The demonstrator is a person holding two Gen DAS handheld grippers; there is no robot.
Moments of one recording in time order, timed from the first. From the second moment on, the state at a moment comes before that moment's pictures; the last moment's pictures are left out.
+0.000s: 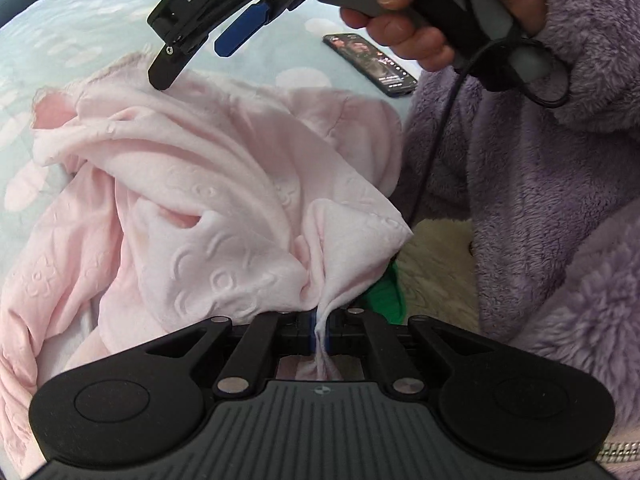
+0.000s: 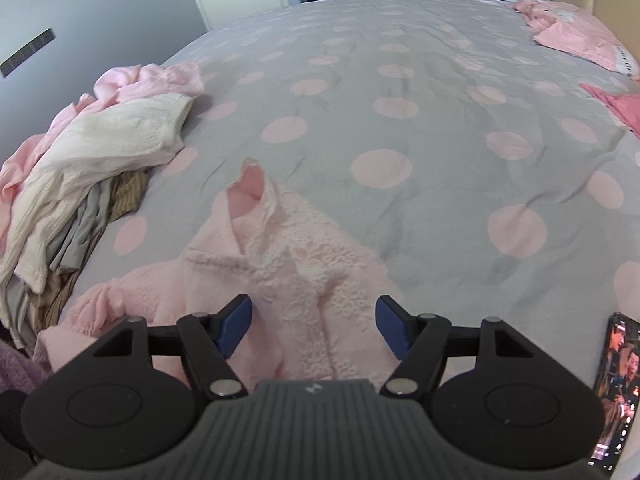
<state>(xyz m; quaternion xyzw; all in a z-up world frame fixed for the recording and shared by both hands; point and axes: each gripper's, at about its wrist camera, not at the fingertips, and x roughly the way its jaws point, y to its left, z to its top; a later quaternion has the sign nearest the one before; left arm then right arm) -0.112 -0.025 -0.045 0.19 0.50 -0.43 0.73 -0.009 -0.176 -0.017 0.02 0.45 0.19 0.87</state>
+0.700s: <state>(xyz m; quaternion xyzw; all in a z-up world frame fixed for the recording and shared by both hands) -0.100 -0.017 -0.040 0.20 0.49 -0.42 0.74 -0.034 -0.181 -0.016 -0.03 0.44 0.24 0.87</state>
